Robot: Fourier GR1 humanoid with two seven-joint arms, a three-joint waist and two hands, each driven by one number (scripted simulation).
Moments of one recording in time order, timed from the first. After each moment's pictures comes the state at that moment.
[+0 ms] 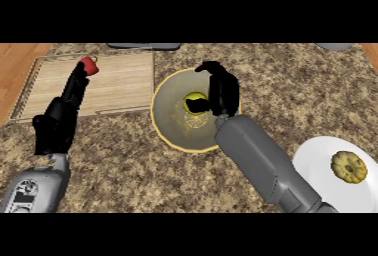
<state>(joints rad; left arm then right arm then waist) -0.25 0.22 -0.01 -1.59 -0.15 0.13 0.16 -0.87 0.00 0.43 -0.72 0.55 -0.74 0.36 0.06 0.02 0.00</state>
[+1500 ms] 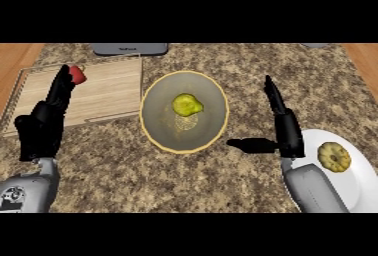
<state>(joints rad) -0.21 0.22 0.05 -1.63 -0.17 0.12 0.20 -0.29 -0.18 0.22 -1.29 0.03 -0.32 -0.25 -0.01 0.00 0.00</state>
